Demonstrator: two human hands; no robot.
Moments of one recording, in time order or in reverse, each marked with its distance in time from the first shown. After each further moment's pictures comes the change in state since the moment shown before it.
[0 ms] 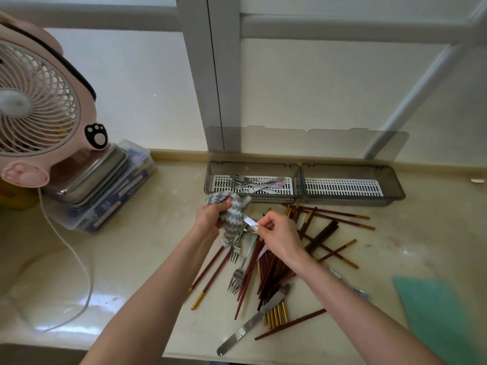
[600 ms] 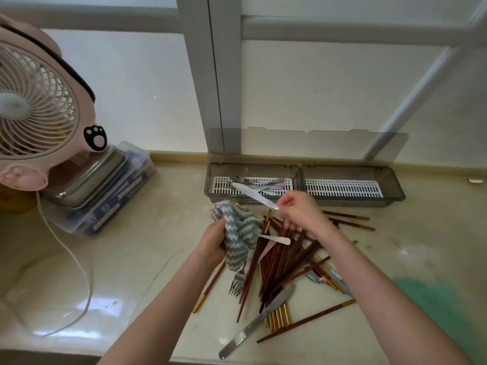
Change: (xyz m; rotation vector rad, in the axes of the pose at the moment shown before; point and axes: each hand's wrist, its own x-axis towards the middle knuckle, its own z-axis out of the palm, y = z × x) left_hand -0.027 -0.028 -0.008 -0.084 -0.310 -0.126; right_hand 0.032 -0.021 -0.056 -0.069 -0.142 0.175
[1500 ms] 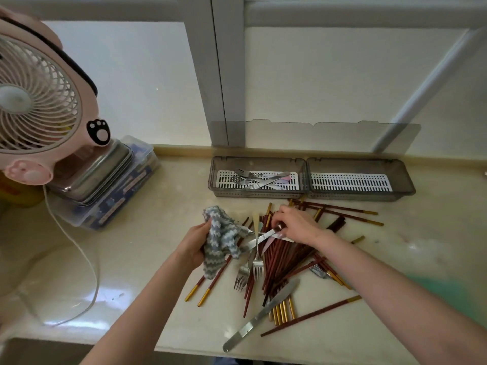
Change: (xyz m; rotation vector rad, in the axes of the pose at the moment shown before) left_hand -0.019 0.012 -0.042 0.198 0.159 -0.052; right_hand 0.058 0.079 0.038 -0.744 -0.173 -0.385
